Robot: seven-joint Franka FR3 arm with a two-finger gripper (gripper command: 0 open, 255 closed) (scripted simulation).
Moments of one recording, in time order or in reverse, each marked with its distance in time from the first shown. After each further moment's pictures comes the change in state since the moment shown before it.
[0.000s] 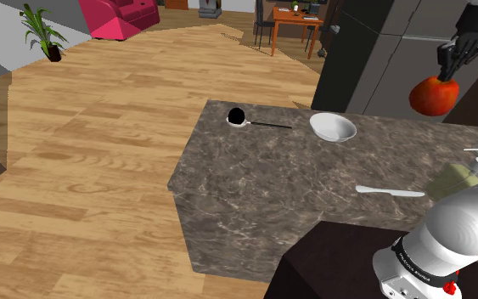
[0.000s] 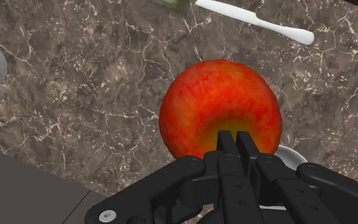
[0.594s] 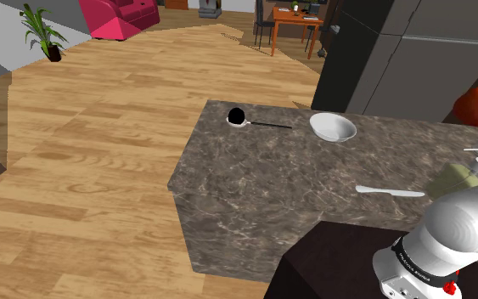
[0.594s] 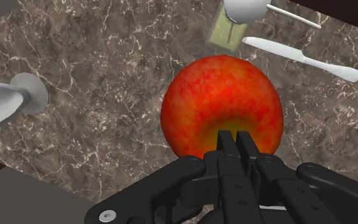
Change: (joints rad) arm -0.068 -0.114 -0.144 -0.027 -0.128 -0.037 -0.191
